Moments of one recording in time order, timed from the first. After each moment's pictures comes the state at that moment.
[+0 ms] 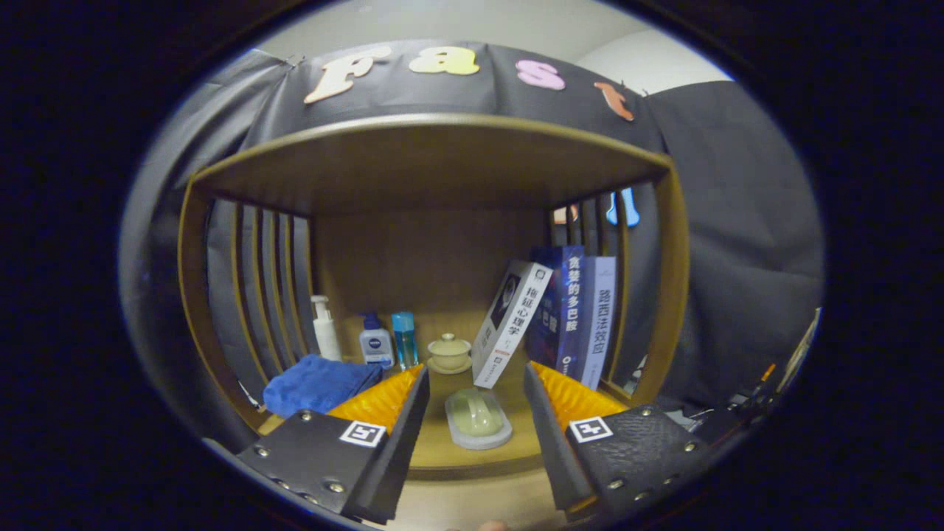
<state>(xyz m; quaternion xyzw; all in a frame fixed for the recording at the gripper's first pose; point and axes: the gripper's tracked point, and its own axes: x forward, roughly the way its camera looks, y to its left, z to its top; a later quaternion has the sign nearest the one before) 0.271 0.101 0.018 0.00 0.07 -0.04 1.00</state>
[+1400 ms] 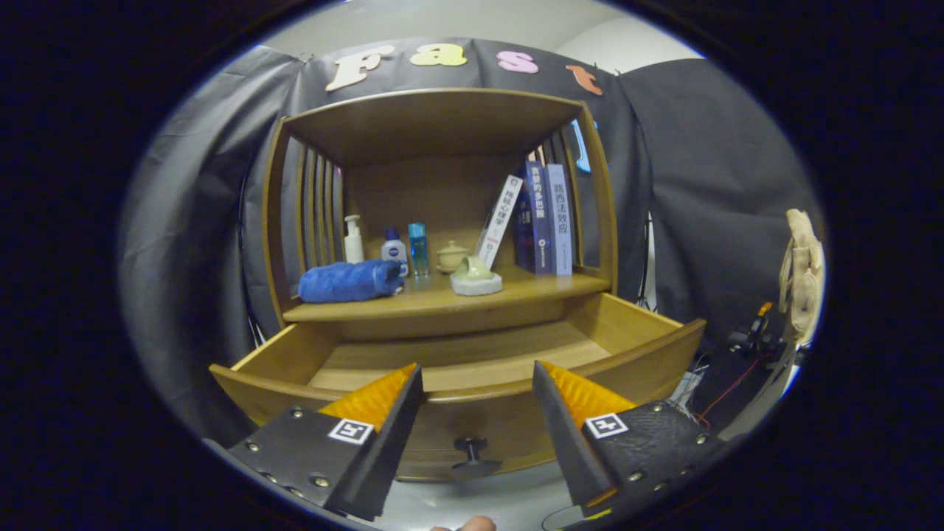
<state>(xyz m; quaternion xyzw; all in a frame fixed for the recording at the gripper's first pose) 0.098 0.096 -0.134 0.02 0.12 -0.04 0.99</state>
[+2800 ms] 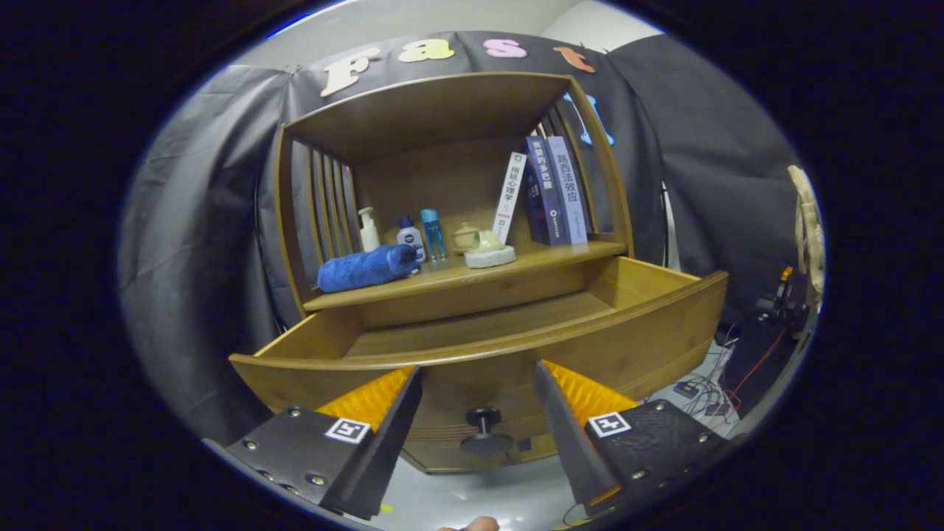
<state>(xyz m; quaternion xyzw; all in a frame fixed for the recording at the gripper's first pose) 0.087 0.106 -0.175 0.08 0.14 0.01 0.99</state>
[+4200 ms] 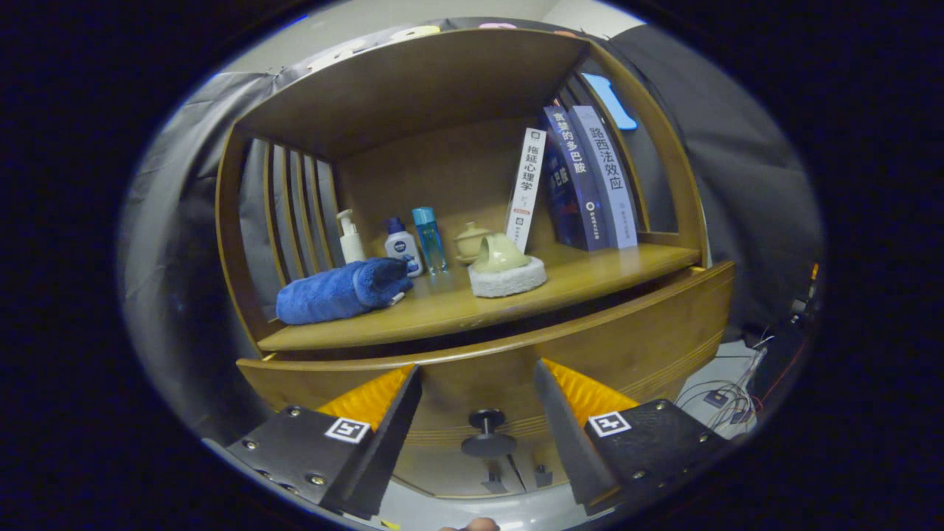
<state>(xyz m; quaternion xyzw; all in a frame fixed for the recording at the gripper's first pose) 0.233 0.120 -0.189 0.10 0.15 0.03 0.98</state>
